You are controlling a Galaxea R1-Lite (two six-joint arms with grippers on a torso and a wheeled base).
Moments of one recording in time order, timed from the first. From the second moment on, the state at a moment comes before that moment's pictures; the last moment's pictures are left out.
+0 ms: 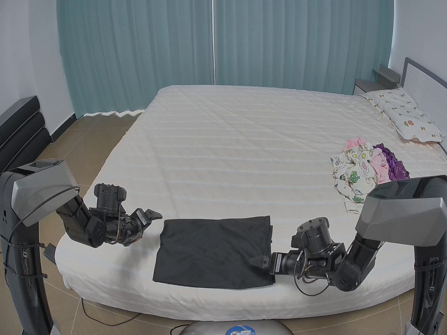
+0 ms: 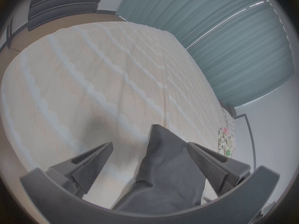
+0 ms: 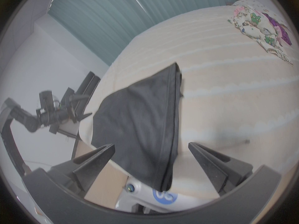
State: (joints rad) left arm -0.11 2.30 -0.89 -0.67 -0.22 -0.80; right arm 0.56 2.32 -0.69 -0.96 0.08 0.63
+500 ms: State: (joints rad) left arm -0.11 2.30 -0.89 -0.67 -0.21 -0.80; right arm 0.49 2.51 -1.16 -0.77 0.00 0.71
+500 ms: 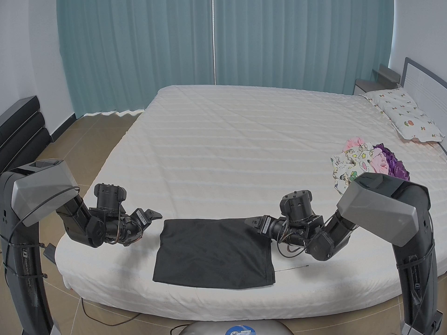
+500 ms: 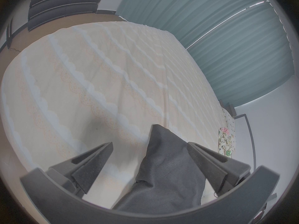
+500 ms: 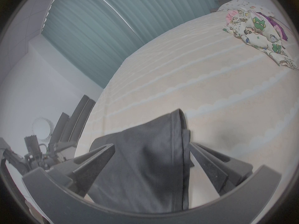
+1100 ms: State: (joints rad) left arm -0.11 2.31 -0.89 -0.67 -0.21 -0.80; right arm 0.44 2.60 -1.31 -0.73 -0.06 0.76
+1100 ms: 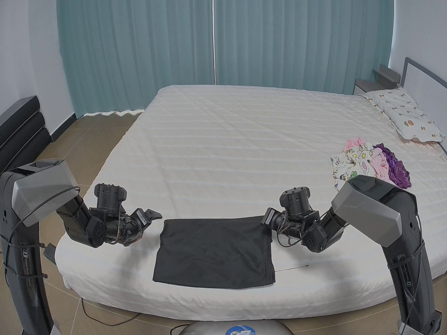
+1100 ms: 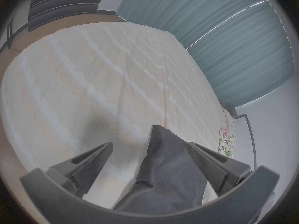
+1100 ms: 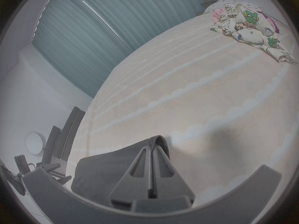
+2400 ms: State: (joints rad) left arm -0.13 2.06 -0.77 -0.70 -0.19 -0.85; right arm 0.34 2.08 -0.62 -0.99 -0.08 0.68
